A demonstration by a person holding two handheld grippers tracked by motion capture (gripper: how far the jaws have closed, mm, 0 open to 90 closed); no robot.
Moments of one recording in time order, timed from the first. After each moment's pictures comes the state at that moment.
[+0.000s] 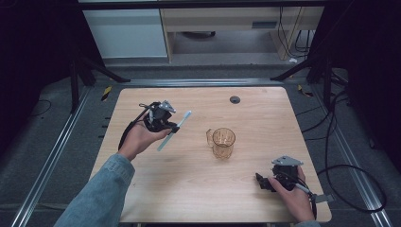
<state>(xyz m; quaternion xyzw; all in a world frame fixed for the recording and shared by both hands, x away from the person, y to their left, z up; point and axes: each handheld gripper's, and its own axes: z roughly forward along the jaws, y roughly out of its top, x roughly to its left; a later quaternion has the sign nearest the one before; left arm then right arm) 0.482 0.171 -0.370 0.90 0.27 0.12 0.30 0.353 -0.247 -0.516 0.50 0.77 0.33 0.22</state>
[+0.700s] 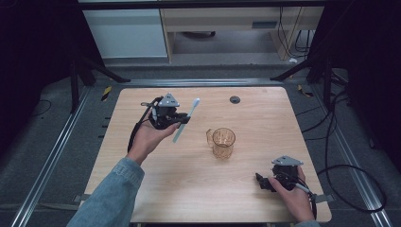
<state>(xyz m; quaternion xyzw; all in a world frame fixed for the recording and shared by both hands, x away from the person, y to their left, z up) 0.471 0.149 -0.351 0.85 0.26 0.16 0.42 0.353 -0.247 -0.516 0.50 0.77 0.33 0.22</state>
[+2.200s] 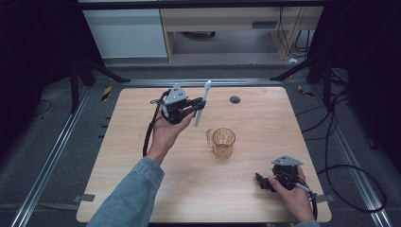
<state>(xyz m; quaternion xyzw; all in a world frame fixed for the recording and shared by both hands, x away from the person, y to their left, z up) 0.470 0.114 -0.336 0.77 0.25 0.22 0.54 0.353 -0.247 -0.516 0.50 0.77 0.33 0.22</state>
